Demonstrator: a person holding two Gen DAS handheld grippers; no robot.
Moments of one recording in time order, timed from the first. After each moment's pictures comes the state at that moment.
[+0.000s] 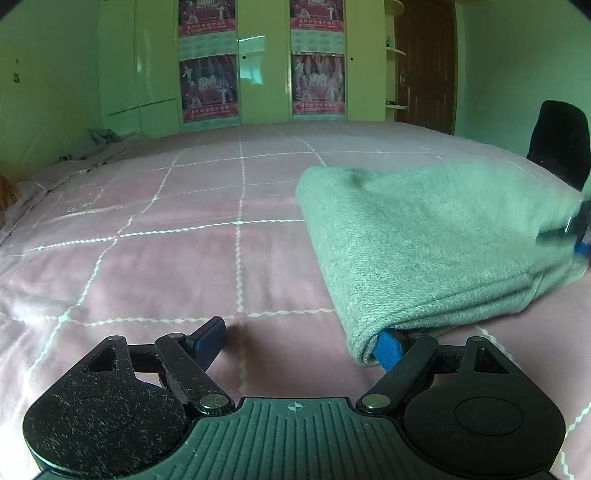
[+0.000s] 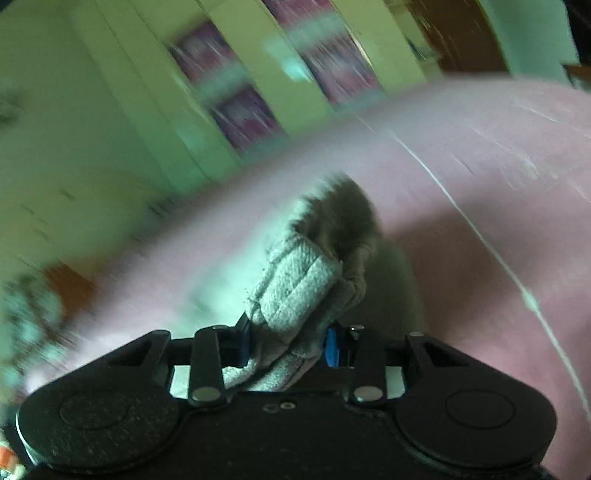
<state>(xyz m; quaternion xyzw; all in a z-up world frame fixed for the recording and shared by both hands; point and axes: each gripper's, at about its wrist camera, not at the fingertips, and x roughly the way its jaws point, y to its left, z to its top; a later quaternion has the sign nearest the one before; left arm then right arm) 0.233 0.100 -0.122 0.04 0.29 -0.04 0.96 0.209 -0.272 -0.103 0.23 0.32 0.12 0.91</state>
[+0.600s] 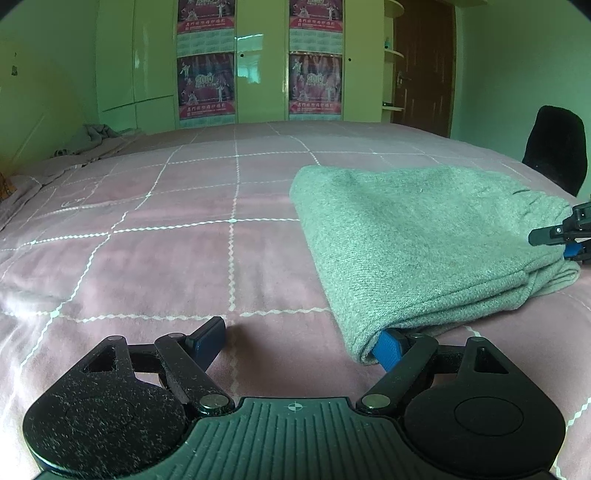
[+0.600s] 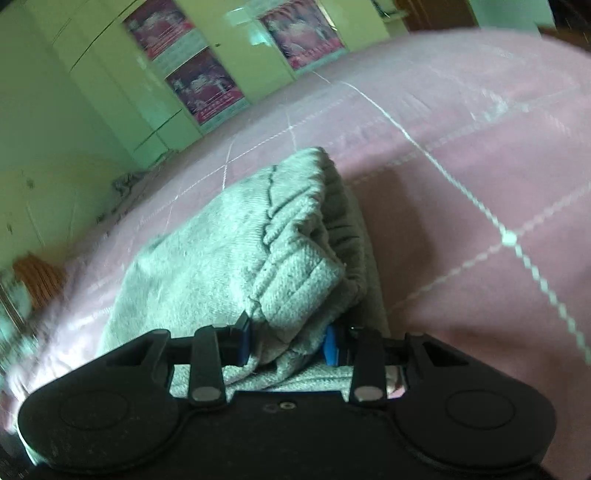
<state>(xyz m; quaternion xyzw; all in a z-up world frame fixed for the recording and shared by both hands) 0.231 0.104 -0.124 0.03 0.29 -0.05 0.96 0.209 -0.271 -0.118 0.22 0.34 0.10 0.91</state>
